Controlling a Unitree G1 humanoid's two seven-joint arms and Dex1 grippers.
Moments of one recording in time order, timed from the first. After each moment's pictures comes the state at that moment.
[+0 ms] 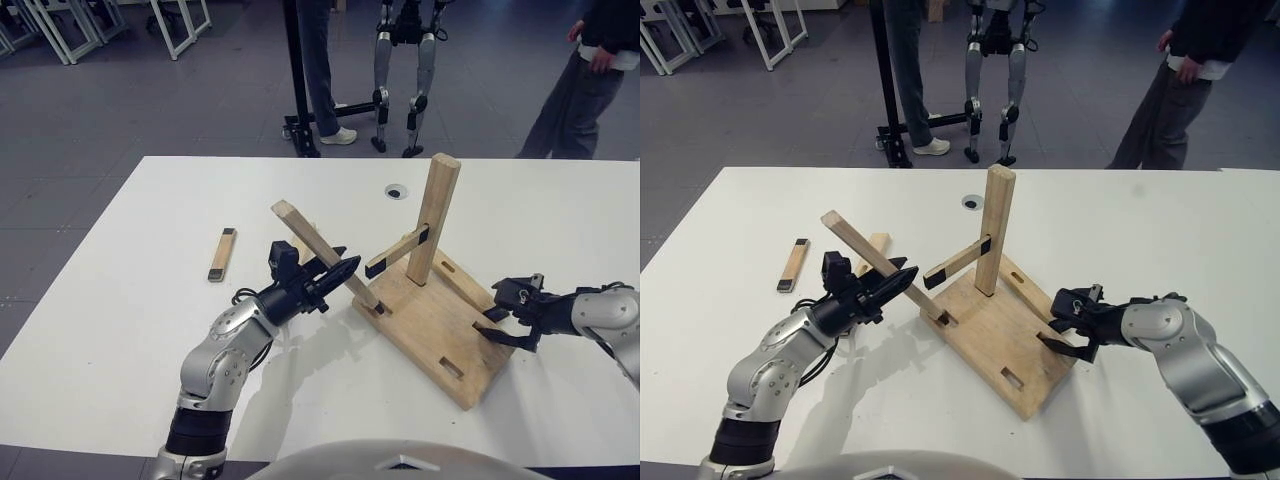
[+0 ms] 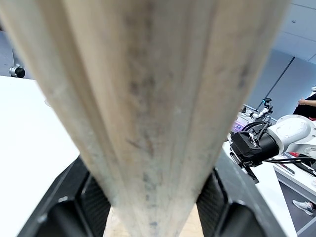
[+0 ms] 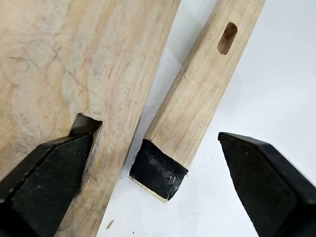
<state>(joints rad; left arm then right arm) 0.03 0.23 -0.07 -0.28 -0.67 0.43 -0.65 0.01 -1.05 0.18 -0.33 0.07 0.53 0.86</state>
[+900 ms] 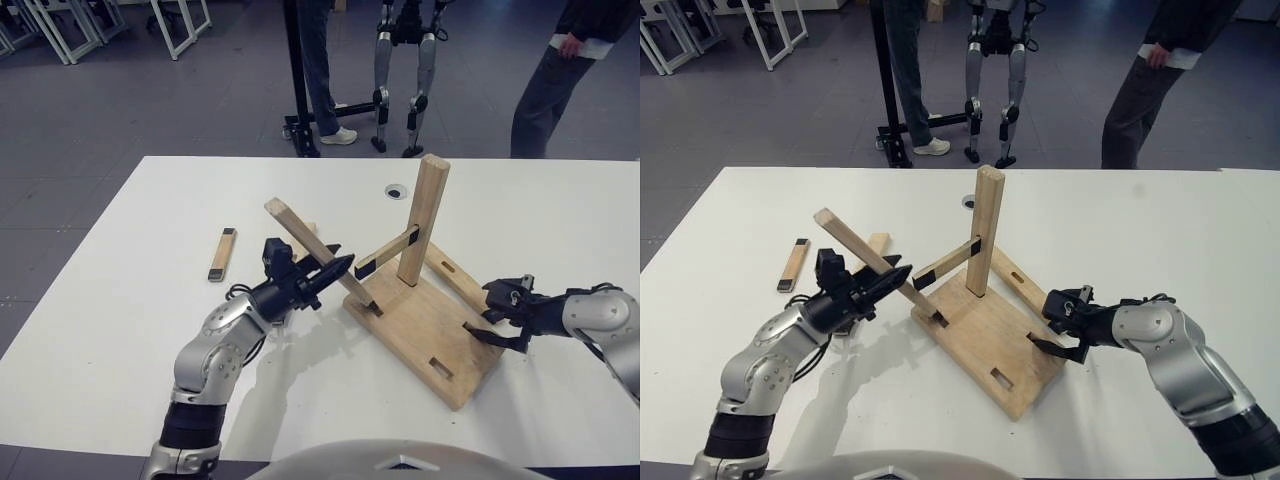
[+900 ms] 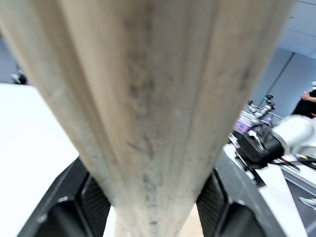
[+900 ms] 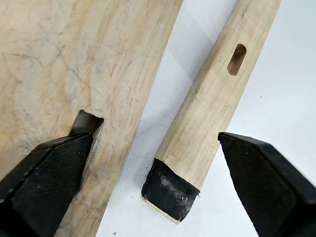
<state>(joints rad) -0.02 0.27 0.00 -0.25 -0.69 0.44 -0.69 0.01 -0.99 0.18 -0.36 0.04 0.55 0.88</state>
